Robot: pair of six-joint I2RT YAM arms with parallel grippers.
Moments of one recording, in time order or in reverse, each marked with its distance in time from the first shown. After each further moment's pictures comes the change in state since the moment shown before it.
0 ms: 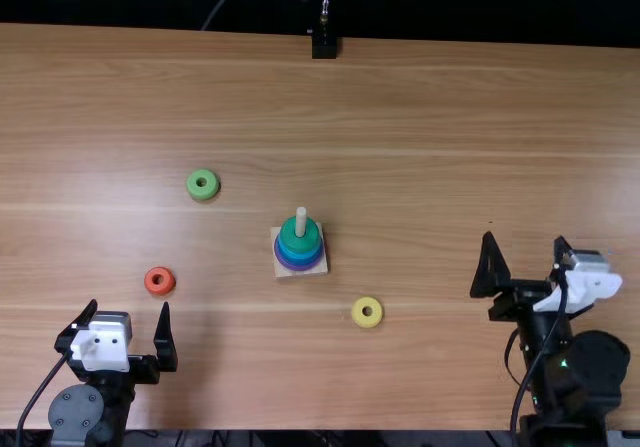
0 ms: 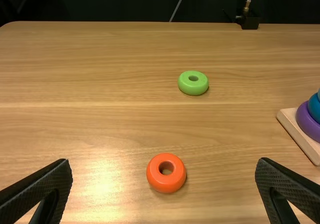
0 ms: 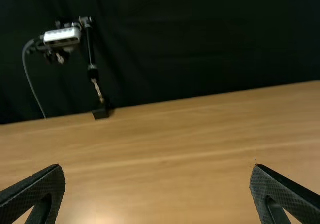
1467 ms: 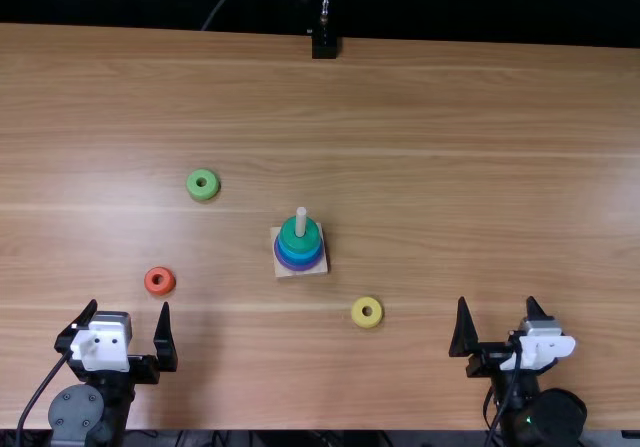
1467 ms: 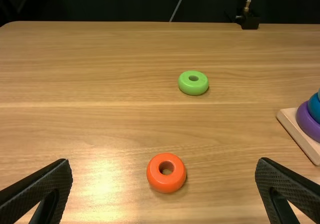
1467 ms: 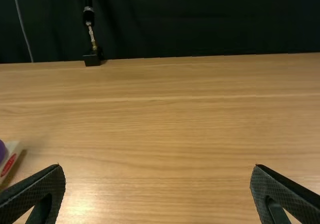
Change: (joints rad) left arm 0.000 0.000 0.000 0.000 0.000 0.000; right arm -0.002 -0.543 -0.369 -0.228 -0.009 -0.136
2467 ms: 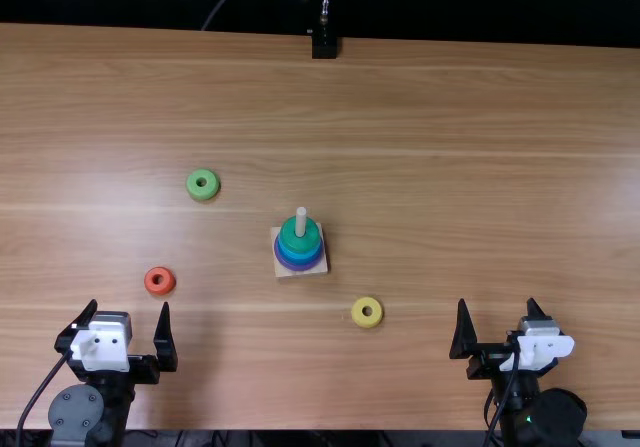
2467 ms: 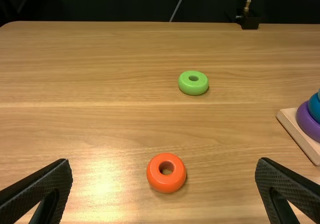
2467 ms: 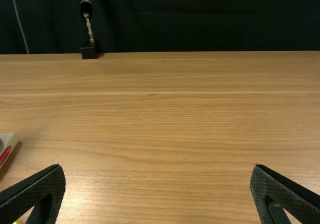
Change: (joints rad) left arm 0.000 0.000 0.000 0.000 0.000 0.000; right arm 0.000 0.000 0.012 -0.042 0.007 -0.020
